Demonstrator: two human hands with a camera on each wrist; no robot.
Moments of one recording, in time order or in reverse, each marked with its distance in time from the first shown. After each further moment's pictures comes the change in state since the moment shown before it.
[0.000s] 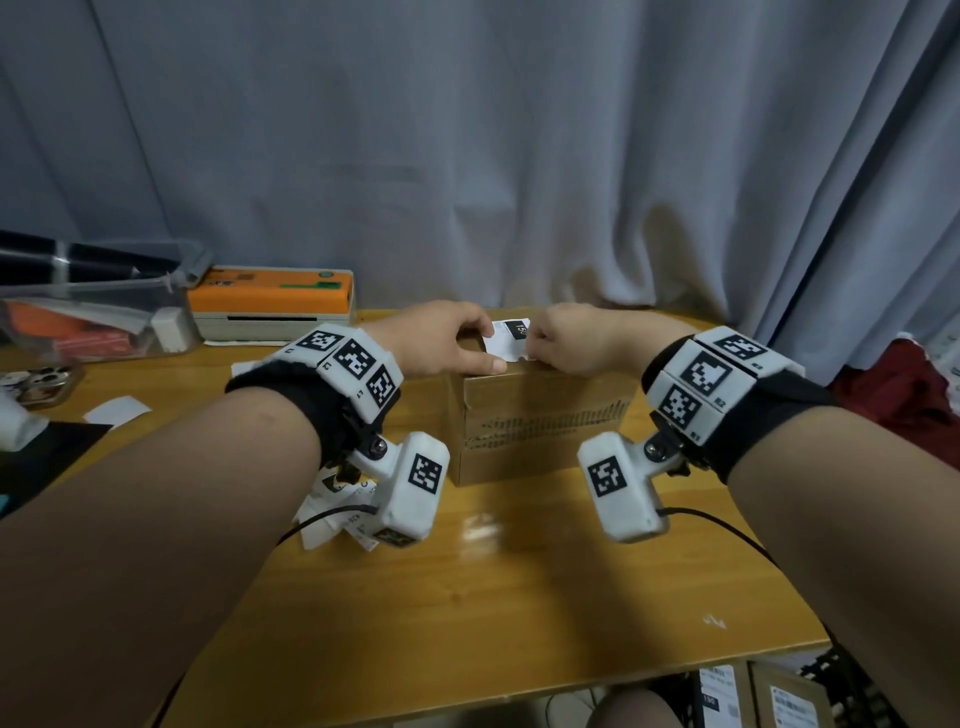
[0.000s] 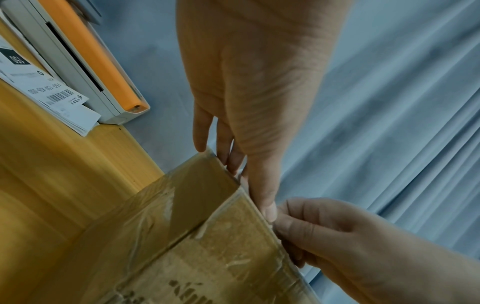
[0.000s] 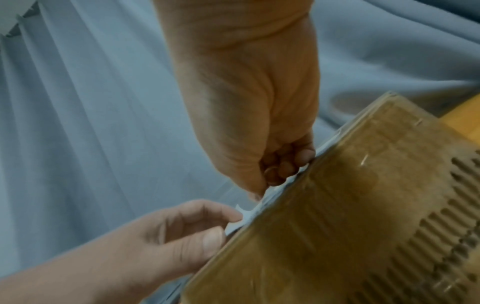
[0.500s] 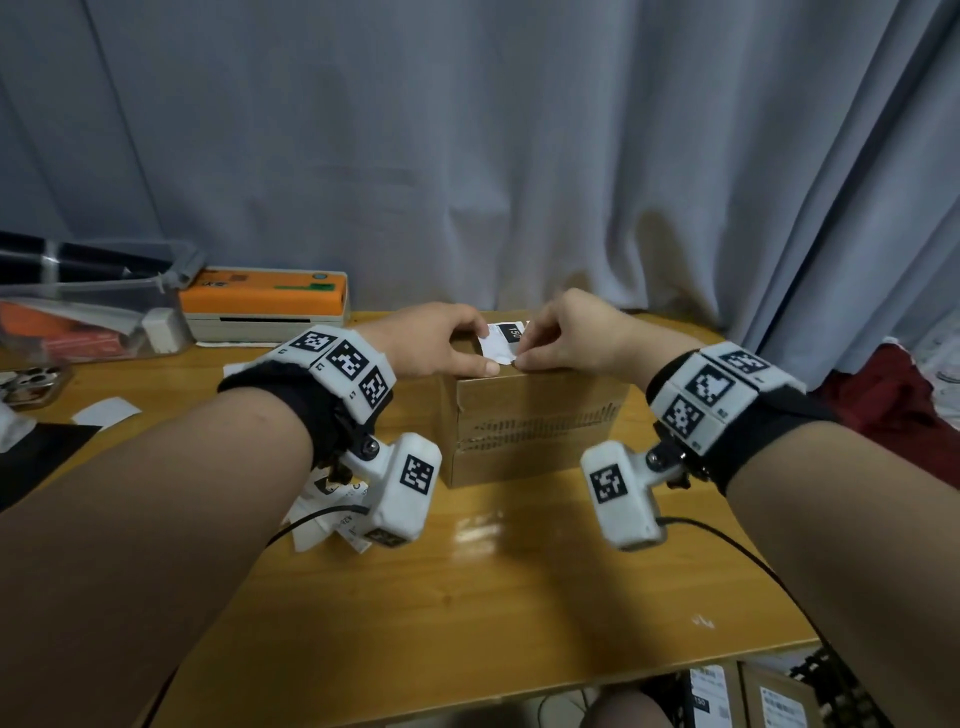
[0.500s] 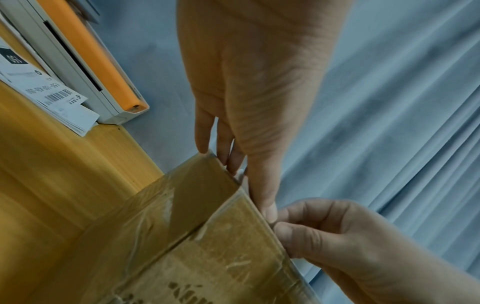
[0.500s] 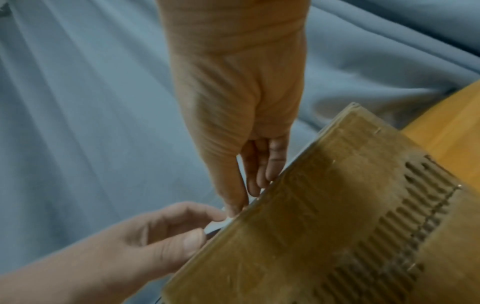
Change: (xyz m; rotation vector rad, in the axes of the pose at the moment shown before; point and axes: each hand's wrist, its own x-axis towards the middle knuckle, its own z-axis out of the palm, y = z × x) left_hand 0.000 0.001 0.000 -0.008 0.001 0.021; right_hand -0.011 0.014 0.002 0.378 0.173 -0.038
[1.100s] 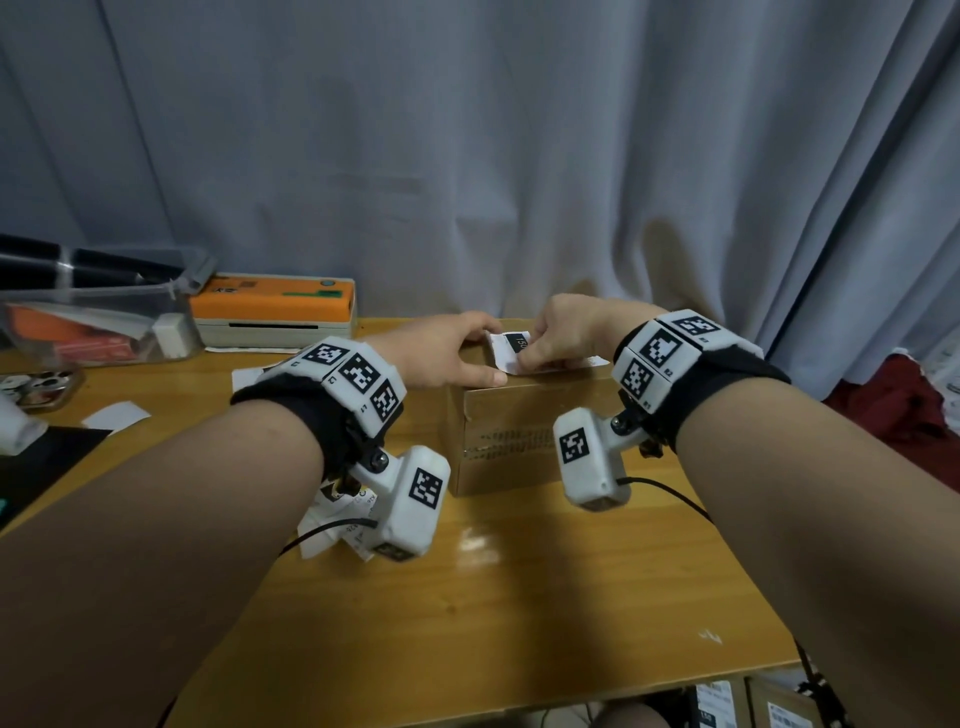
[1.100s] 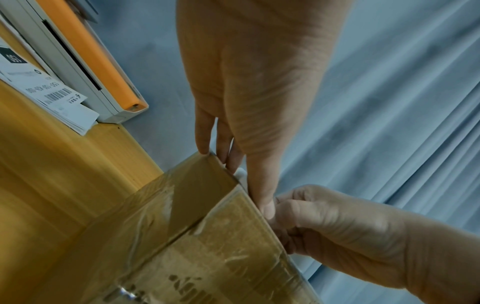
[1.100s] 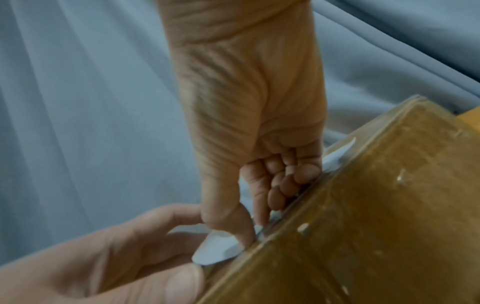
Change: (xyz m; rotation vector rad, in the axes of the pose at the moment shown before) left_hand 0.000 -0.002 0.002 -0.042 -0.029 -0.005; right_hand 0.035 -0.014 -0.005 -0.158 -0.191 0.258
